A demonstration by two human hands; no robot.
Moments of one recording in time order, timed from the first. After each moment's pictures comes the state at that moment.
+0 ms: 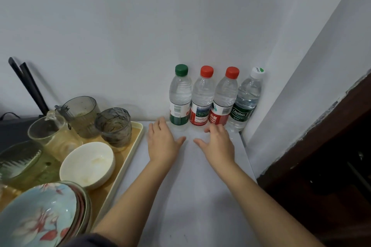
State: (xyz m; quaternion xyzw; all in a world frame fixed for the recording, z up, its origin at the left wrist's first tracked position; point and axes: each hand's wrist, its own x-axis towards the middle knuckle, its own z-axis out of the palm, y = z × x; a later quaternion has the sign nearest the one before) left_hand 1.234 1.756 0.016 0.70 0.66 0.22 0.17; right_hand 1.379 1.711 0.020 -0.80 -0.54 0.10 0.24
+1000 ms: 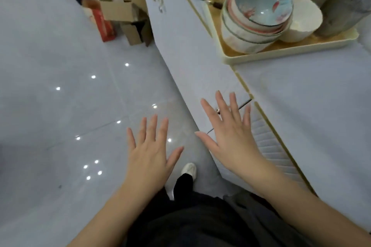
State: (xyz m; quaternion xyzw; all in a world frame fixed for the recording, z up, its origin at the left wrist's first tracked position) left_hand 1.144 1.310 -0.046 0.37 0.92 0.04 0.15; right_hand 1.232 1.488 -0.017 -0.21 -0.97 0.11 -0.11
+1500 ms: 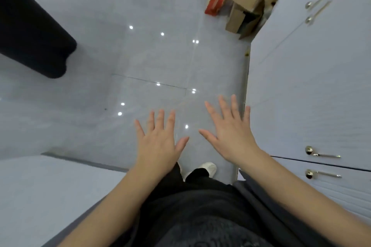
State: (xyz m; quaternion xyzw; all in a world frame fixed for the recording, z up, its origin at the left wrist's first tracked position) left_hand 1.118 1.115 -0.067 0.05 0.97 0.07 0.22; right_hand 1.099 1.300 -0.052 0.06 -0.97 0.03 -0.25
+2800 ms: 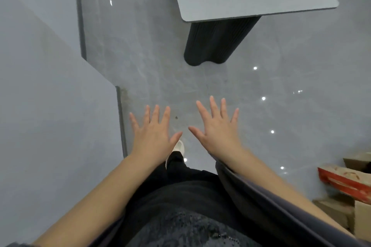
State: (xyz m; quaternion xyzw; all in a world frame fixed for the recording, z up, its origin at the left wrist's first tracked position) left_hand 0.982 0.722 -0.089 -0.49 0.83 0.20 0.20; right_hand 0.821 0.783 -0.082 0.55 -0.79 -0.11 -0.25
